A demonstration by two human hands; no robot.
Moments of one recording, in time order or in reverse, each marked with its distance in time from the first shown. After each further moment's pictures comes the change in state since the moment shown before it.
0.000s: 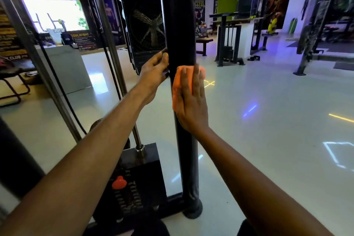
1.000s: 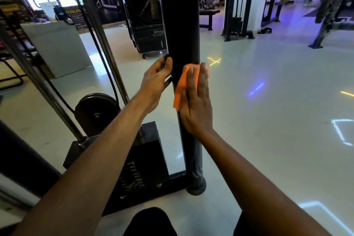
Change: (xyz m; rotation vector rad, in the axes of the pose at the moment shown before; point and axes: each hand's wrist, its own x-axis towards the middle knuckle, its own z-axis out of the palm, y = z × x) left_hand -0.041 -0.106 0.006 0.050 -0.034 -0.087; right_hand -0.084 0.041 0.031 0.100 -0.036 0.090
